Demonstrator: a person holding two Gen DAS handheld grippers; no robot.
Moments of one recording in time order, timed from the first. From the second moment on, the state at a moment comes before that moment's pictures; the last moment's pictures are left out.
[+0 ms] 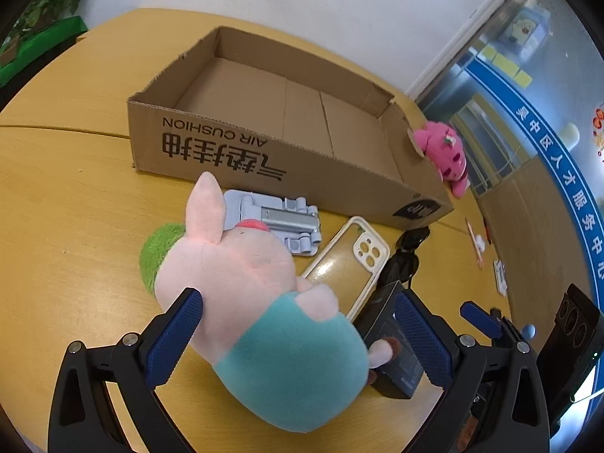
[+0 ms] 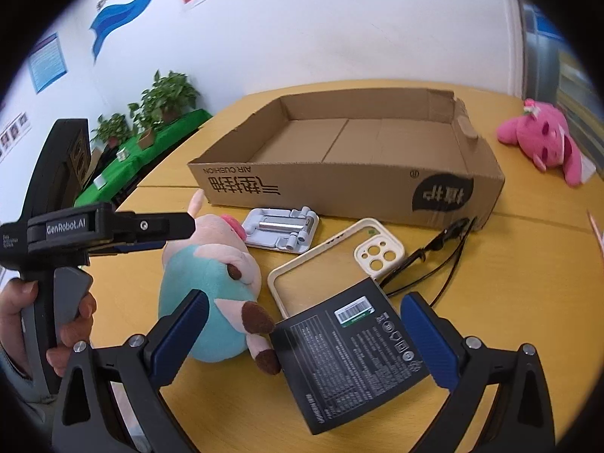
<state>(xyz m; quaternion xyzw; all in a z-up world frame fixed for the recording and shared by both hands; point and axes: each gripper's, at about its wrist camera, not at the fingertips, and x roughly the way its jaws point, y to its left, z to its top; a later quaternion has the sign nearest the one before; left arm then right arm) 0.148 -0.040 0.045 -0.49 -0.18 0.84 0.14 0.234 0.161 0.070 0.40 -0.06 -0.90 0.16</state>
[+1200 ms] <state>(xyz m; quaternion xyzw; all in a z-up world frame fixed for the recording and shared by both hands) 0.165 -0.073 -0.004 -0.49 -0.26 0.83 0.12 0.226 0.057 0.003 0.48 0.02 -0.81 0.33</state>
